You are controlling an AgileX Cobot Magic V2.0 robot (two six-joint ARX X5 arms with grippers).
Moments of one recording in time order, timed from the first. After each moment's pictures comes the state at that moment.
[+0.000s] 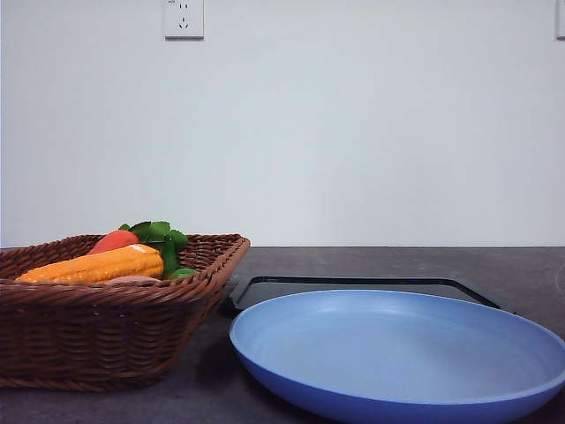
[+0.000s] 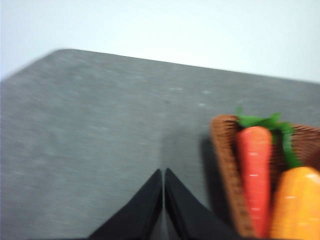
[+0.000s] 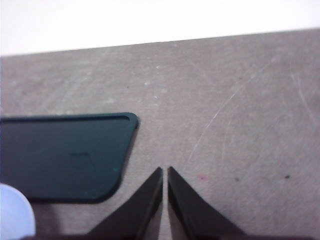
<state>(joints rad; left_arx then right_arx) -0.08 0.00 0.03 -0.14 -0.10 -0.16 0.02 0.03 0.02 -0.16 -0.08 0.18</state>
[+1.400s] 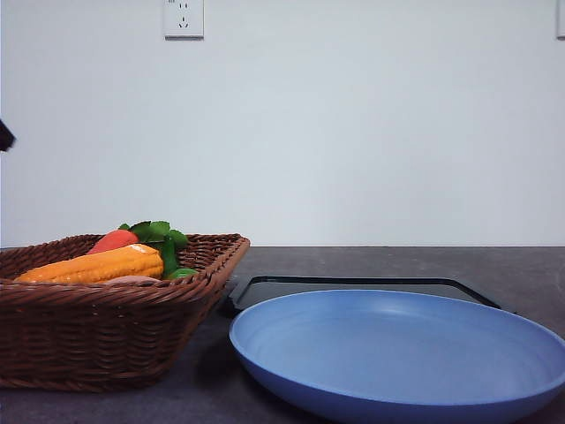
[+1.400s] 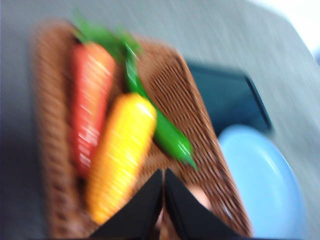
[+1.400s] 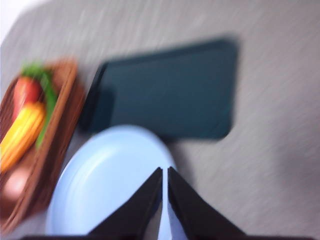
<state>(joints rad) -0.10 0.73 0.54 -0.42 0.52 -0.27 0.02 0.64 0.53 -0.54 -0.50 0.32</state>
